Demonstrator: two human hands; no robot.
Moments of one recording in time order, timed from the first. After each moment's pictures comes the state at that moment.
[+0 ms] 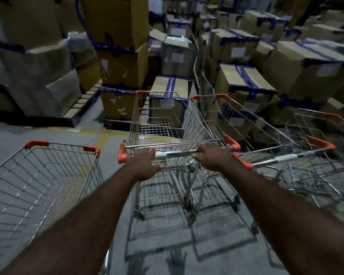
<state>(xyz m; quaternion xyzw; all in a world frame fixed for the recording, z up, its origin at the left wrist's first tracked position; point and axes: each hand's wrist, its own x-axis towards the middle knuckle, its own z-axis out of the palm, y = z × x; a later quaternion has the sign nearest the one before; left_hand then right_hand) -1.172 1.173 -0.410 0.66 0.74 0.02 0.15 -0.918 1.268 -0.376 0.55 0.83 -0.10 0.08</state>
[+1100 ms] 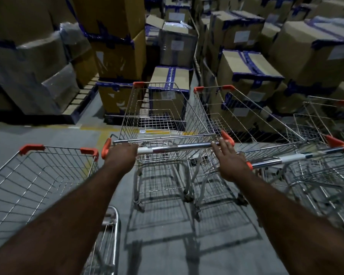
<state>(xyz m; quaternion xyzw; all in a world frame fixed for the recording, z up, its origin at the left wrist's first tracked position) -1.238 1.209 -0.430 0.65 0.76 0.00 -0.01 -0.873 1.289 -0.430 0.57 0.81 -0.05 0.07</state>
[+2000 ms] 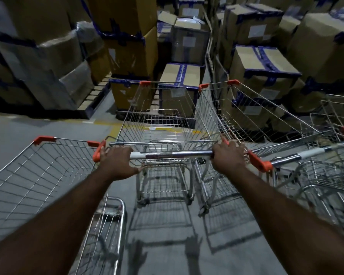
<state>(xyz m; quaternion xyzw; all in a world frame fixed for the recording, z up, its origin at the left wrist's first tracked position) -1.223 1.160 -0.416 0.60 0.80 -0.02 0.08 -0.890 1.290 -0.422 0.57 0.82 0.01 0.05</state>
